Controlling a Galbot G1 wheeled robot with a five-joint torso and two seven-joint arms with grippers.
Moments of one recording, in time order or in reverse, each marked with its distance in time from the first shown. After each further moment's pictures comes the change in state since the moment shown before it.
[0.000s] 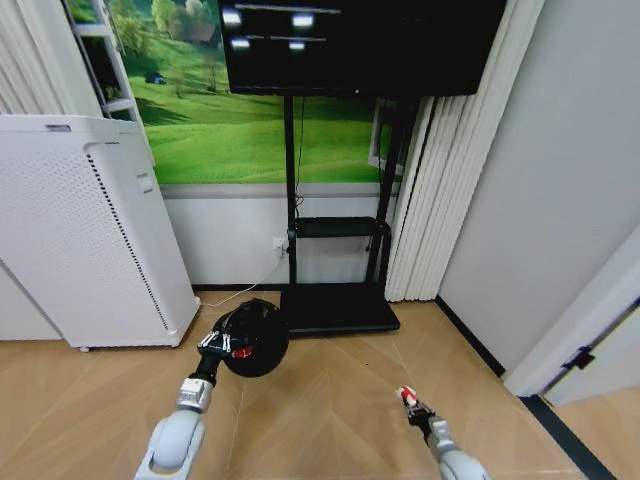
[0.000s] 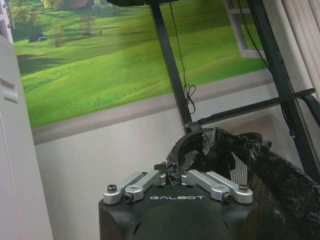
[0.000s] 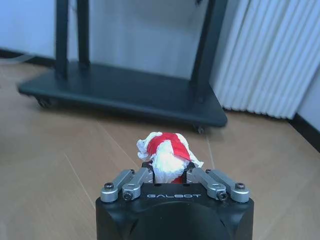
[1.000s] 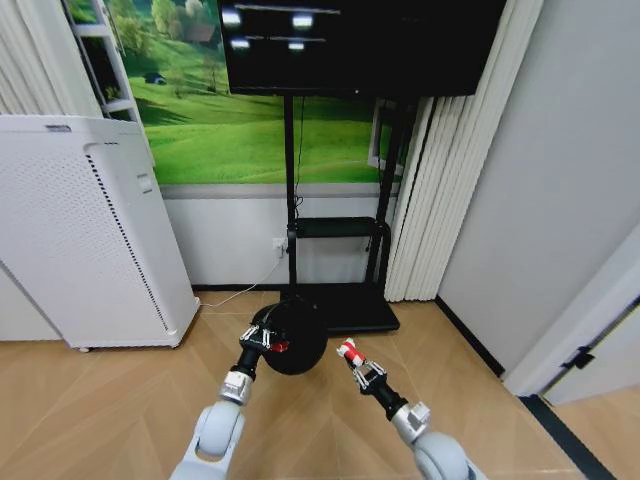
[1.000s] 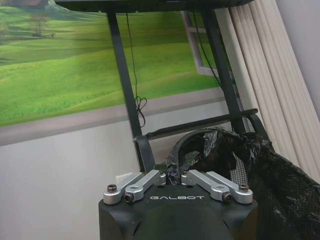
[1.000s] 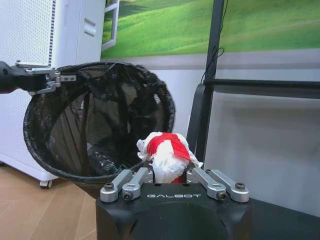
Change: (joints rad) left arm -0.079 -0.107 0.186 0.060 0.097 -0.014 0.010; right arm 0.047 0.038 -0.131 0.274 -0.082 0.194 -0.195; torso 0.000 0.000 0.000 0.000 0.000
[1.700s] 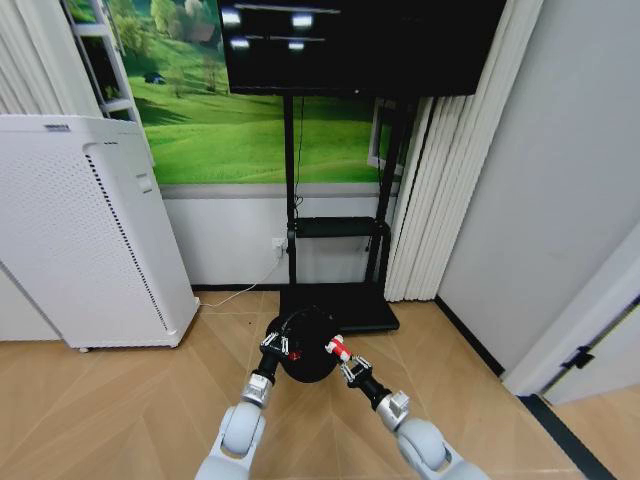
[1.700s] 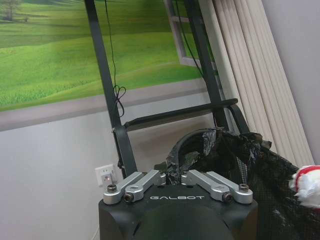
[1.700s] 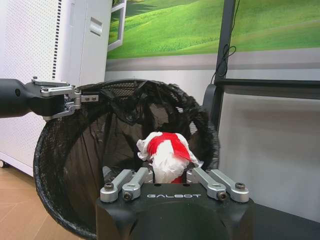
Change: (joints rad) left arm -0.030 -0.052 0.062 0.085 0.059 -0.013 -0.003; right arm 0.125 0.017 -0.100 -0.064 0.003 -0.011 0.024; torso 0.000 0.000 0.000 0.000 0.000
